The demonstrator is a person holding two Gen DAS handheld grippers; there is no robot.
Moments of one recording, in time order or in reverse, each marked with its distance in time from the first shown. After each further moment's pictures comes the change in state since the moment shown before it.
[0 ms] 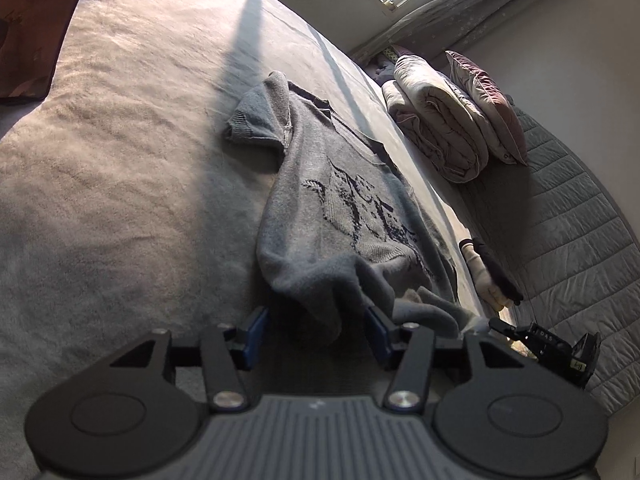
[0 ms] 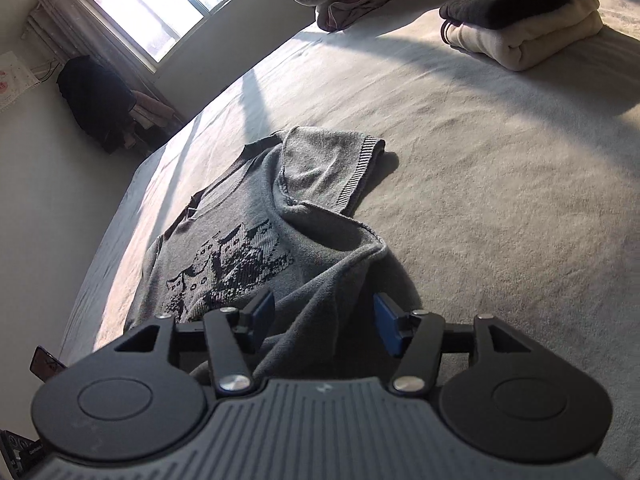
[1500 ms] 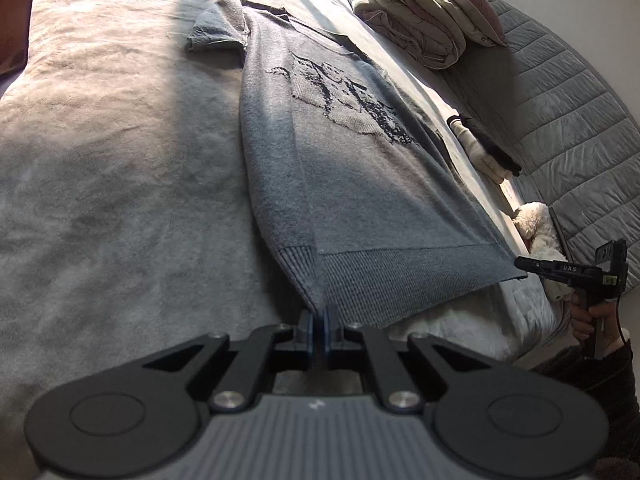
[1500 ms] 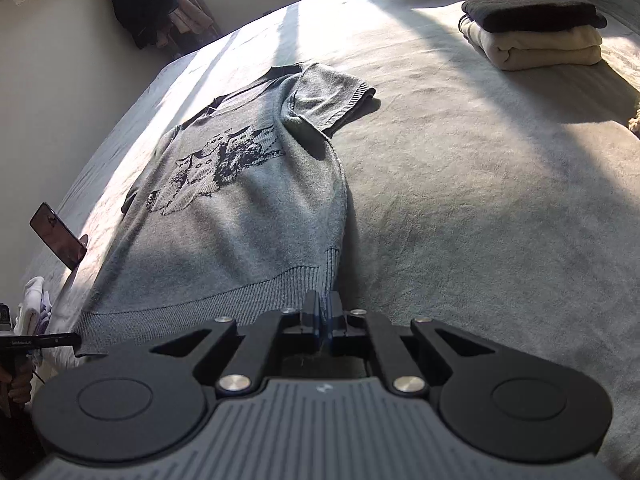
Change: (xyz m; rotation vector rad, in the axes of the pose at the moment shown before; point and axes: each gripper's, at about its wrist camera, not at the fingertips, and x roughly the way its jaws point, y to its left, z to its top) left arm -0.017 -0.018 -0.045 0.193 0.276 0.038; right arm -0.076 -0.024 -0.034 -0.262 0.226 -0.027
